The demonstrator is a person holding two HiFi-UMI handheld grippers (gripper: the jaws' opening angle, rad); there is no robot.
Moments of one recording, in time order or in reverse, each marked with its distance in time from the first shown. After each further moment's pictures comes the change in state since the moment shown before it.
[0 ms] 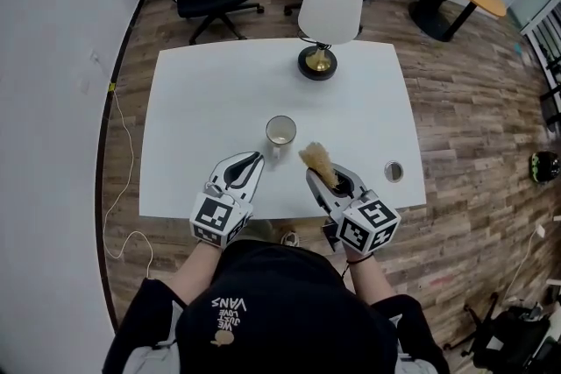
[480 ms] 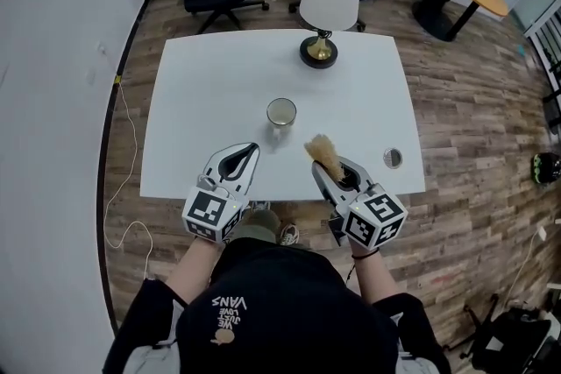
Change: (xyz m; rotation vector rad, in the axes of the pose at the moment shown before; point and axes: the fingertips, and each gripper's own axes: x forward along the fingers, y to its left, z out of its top) left arm -0.036 -0.021 0.018 0.012 -0.048 0.054; right arm -0.037 0.016 -0.004 -0.038 -0.009 0.005
